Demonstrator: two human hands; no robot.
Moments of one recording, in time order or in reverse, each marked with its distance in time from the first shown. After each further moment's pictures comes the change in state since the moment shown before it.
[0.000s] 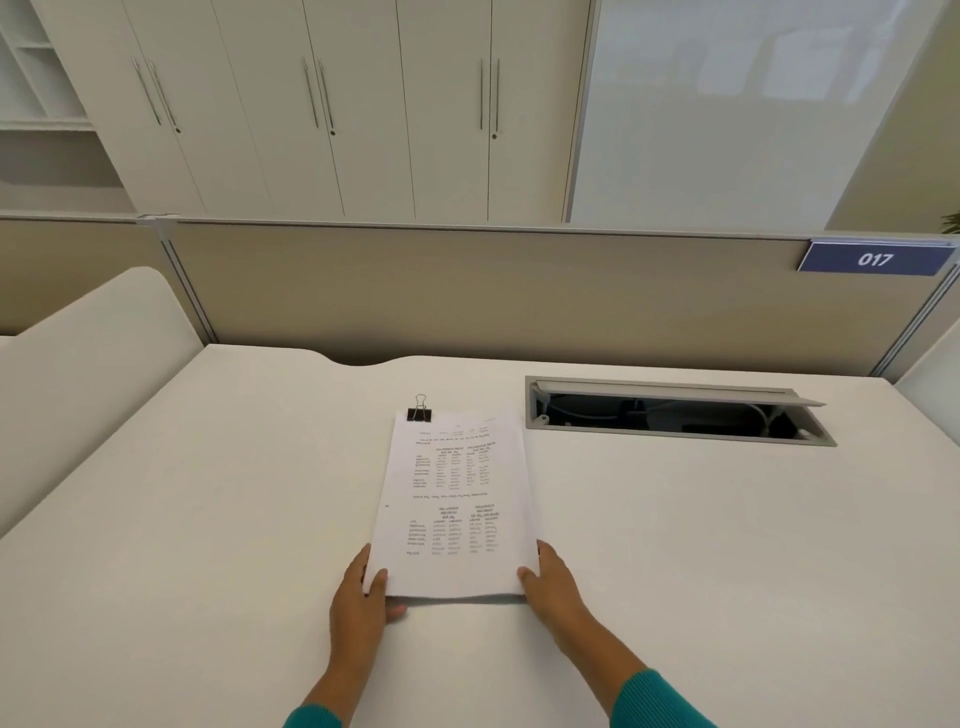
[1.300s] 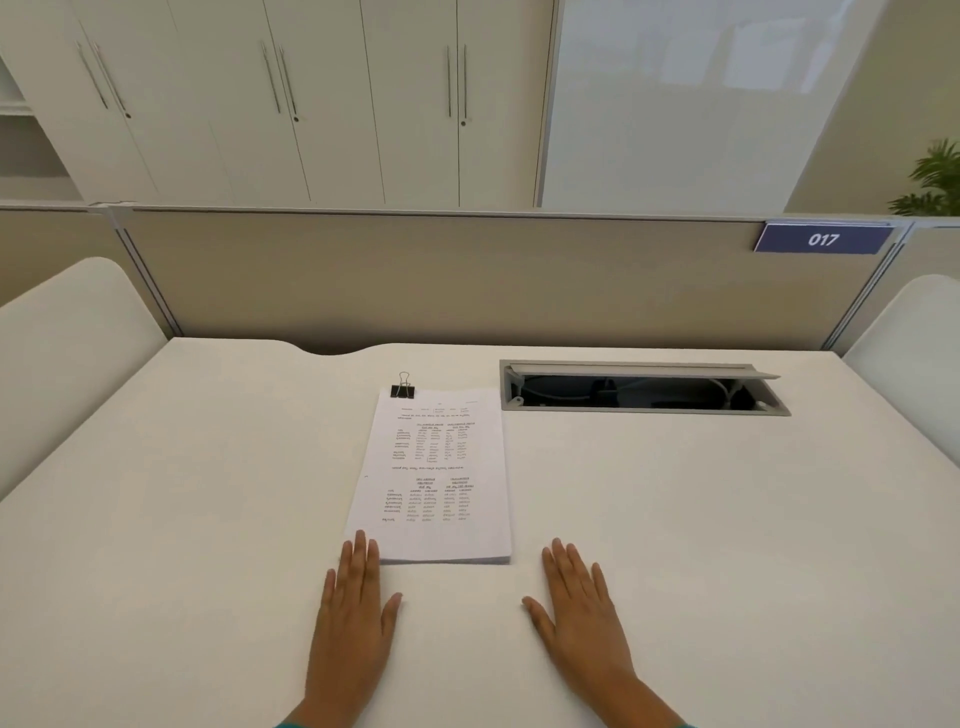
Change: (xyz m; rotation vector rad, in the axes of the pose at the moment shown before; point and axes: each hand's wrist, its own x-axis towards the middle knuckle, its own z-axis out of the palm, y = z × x) left_hand -0.030 -0.024 -0.007 0.901 -0.018 0.732; right_hand -0.051 0.069 -0.021 -0.989 0.368 -0.416
